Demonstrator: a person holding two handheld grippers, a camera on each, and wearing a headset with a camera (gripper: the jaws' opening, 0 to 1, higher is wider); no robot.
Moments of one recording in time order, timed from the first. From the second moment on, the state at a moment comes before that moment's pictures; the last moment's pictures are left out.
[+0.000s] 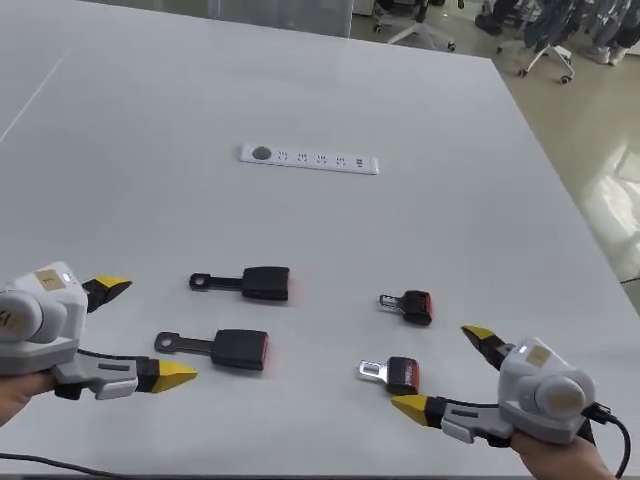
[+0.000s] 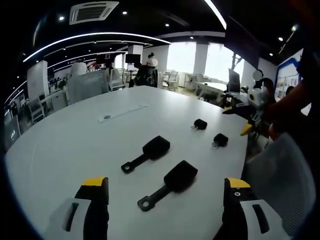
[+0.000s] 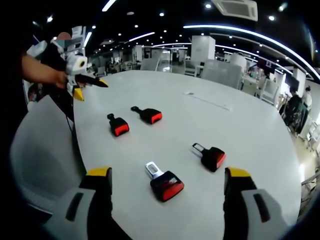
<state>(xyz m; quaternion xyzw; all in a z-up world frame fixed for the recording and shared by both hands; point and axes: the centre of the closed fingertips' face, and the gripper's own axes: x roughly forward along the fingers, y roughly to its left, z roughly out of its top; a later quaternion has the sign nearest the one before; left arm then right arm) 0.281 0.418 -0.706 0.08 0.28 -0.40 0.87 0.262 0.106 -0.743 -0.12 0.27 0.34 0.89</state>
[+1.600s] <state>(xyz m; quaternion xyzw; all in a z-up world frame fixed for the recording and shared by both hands) 0.301 0.359 -0.762 0.17 0.31 -0.51 0.78 0.269 0.117 -0.798 -0.15 0.33 0.45 0.81</state>
